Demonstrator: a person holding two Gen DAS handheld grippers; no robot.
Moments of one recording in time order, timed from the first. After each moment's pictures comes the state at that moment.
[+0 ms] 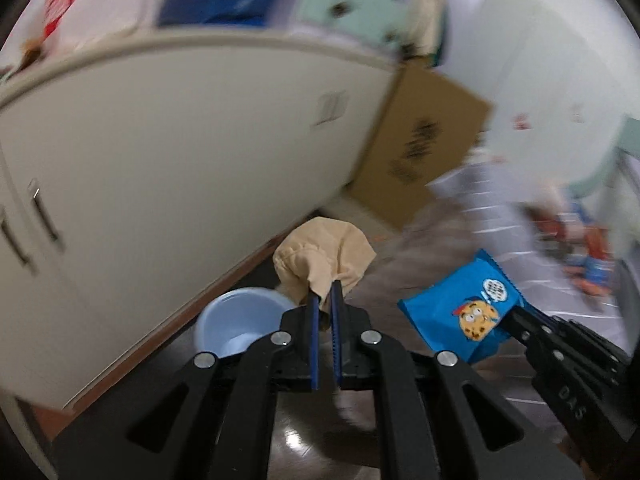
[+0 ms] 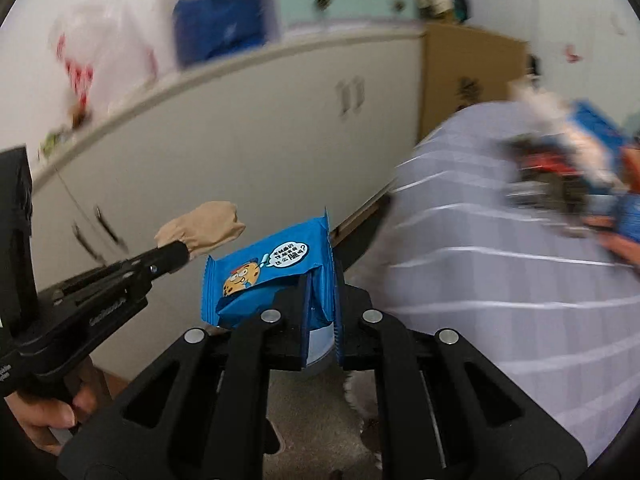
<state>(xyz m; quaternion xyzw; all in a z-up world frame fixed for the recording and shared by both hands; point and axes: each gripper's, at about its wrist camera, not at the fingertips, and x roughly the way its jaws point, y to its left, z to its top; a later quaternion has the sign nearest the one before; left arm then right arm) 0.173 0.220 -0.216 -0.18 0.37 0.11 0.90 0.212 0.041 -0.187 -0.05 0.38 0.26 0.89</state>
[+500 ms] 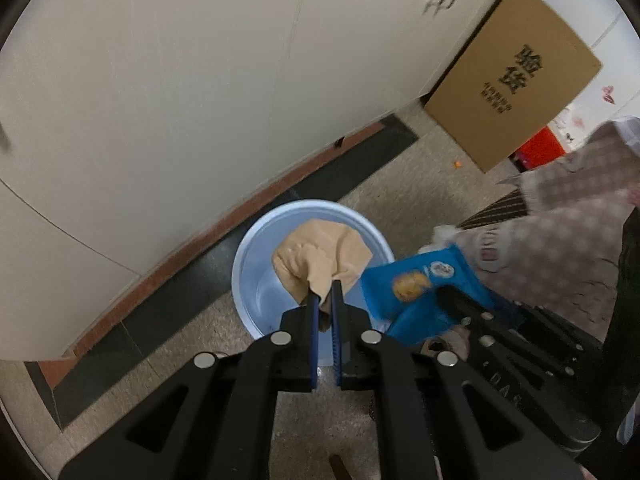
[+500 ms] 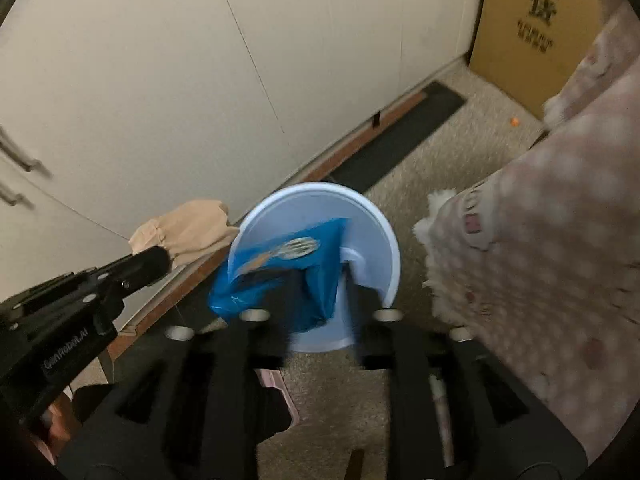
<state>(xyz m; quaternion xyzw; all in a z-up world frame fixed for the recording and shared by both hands) 0.262 0.308 -0.408 -0.24 0.52 0.15 0.81 0.331 0.169 -0.404 -0.08 0.54 0.28 0.79</state>
